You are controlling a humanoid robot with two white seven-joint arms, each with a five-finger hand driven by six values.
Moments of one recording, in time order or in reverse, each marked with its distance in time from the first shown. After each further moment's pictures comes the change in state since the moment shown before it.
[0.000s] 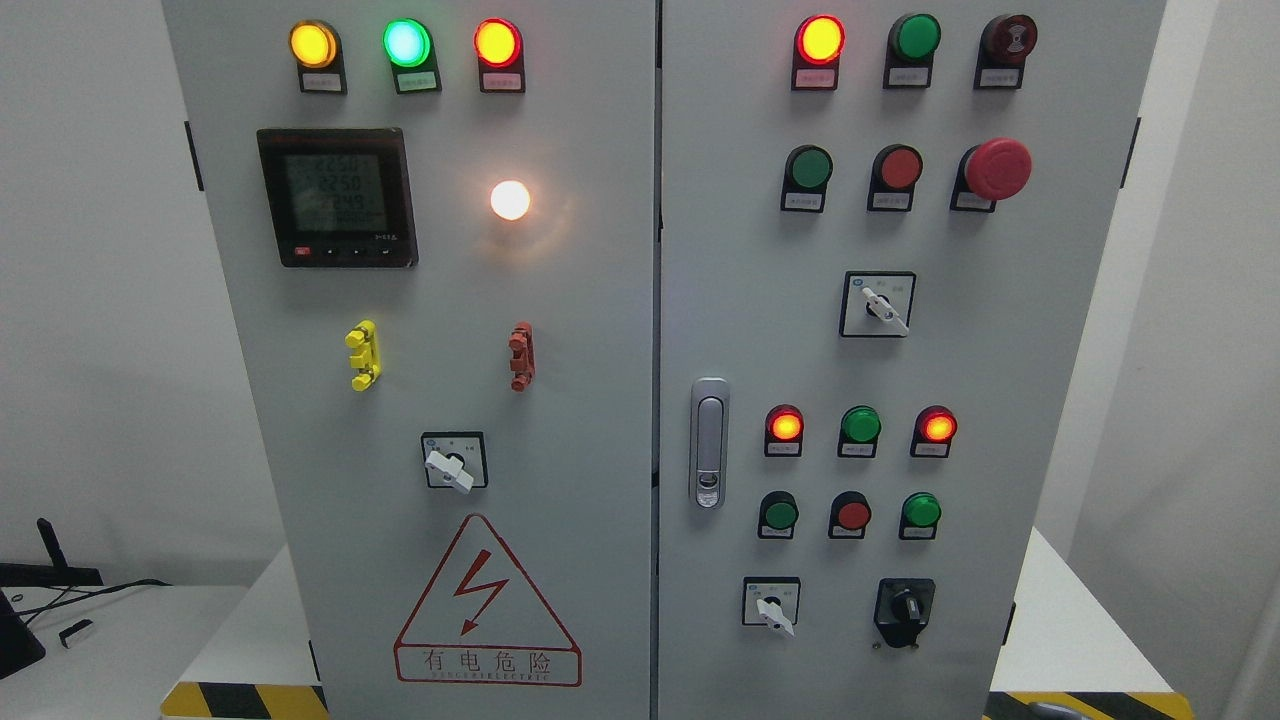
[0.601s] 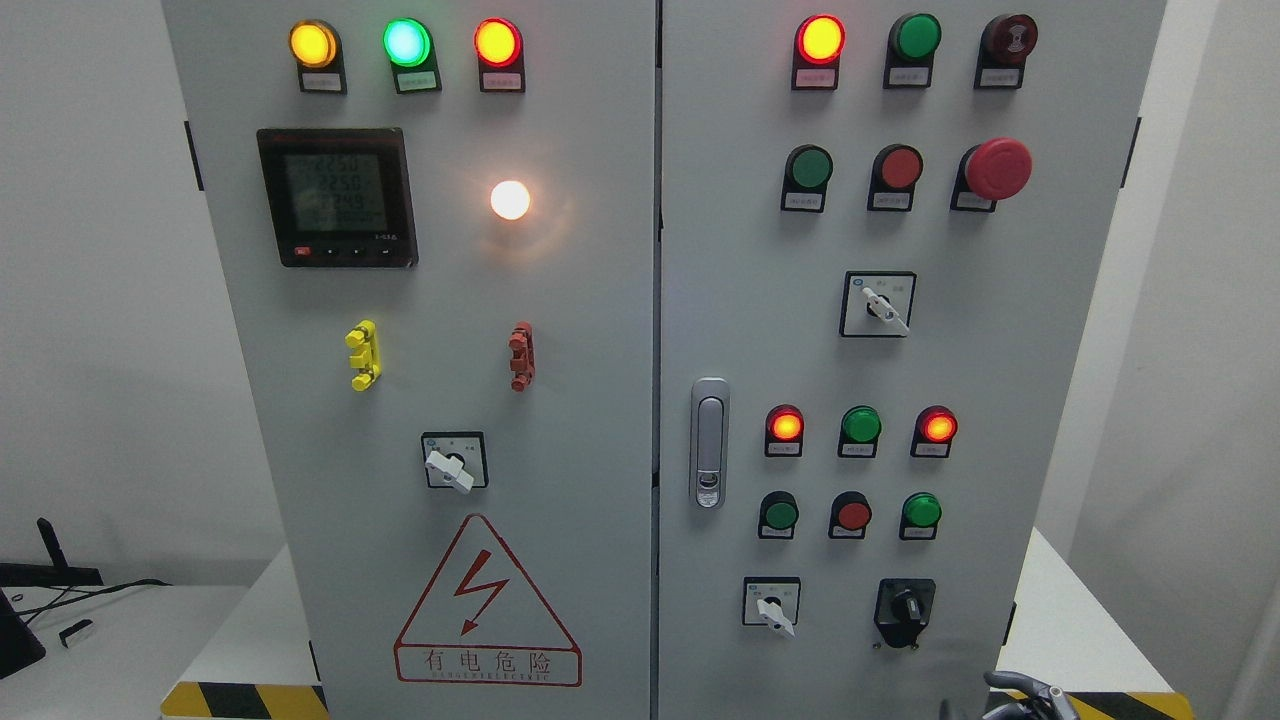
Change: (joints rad) left arm 0.000 0.000 0.000 0.000 0.000 0.000 0.000; right arm -0.070 0.006 0.028 0.066 0.008 0.039 -0.001
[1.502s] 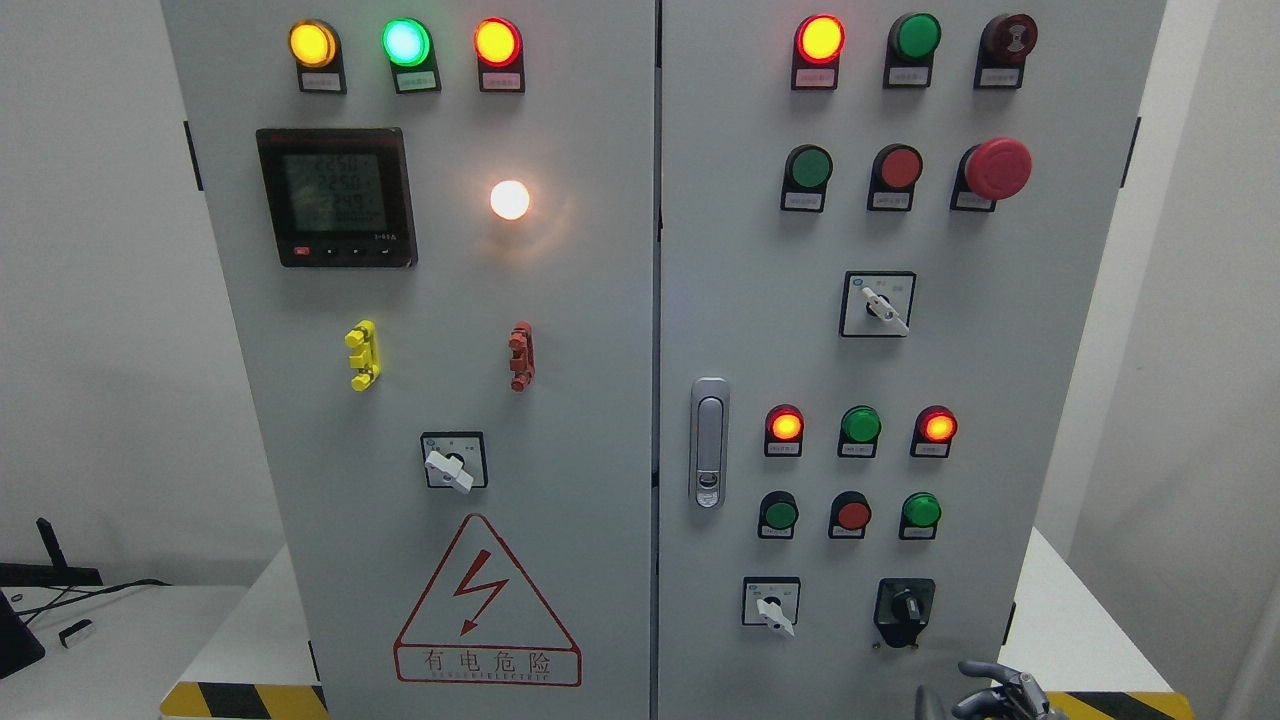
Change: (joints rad) left arm 0.000 0.000 0.000 0.000 0.000 0.000 0.000; right arm -0.063 0.015 0.014 0.061 0.040 0.042 -0.010
